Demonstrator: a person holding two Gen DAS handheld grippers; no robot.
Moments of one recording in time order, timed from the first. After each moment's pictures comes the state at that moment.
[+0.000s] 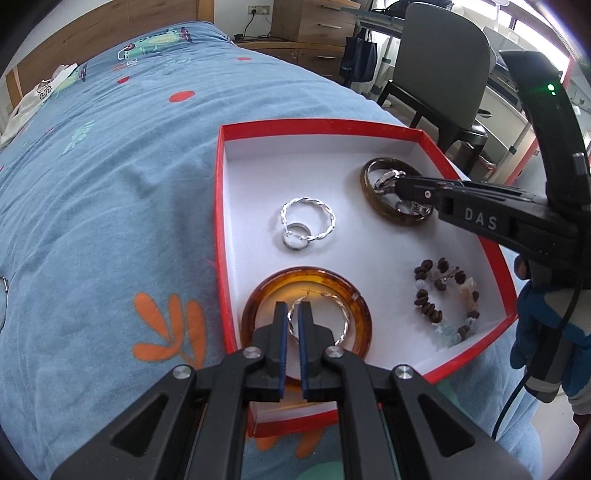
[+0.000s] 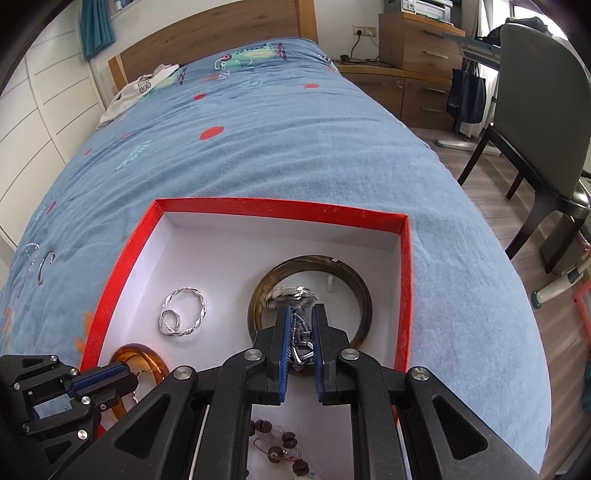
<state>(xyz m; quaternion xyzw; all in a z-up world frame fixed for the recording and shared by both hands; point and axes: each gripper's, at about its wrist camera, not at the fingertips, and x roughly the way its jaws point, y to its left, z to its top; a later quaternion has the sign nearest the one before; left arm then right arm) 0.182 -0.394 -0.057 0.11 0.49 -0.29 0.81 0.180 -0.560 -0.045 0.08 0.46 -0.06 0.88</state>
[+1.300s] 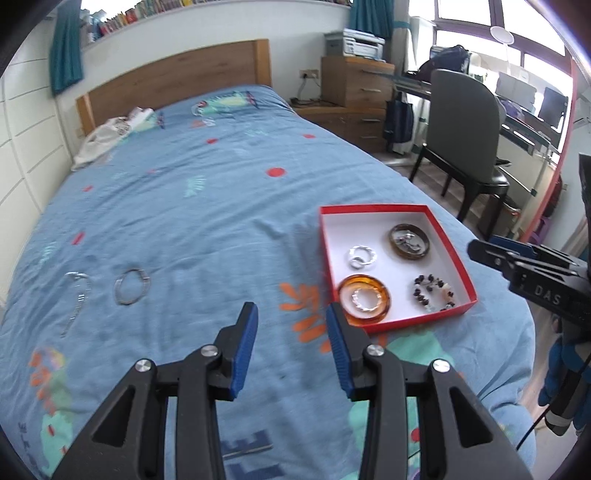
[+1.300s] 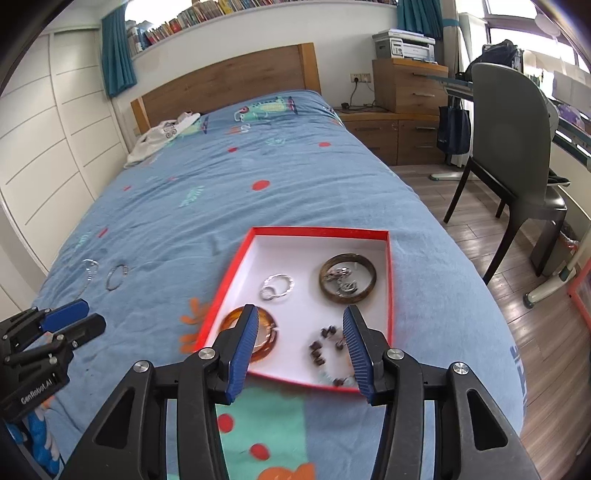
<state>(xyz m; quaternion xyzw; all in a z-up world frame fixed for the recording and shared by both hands) 0.089 -0.271 0.074 0.10 0.38 -0.20 0.90 0.051 -0.497 0.055 0.10 0.37 -0.05 0.92</state>
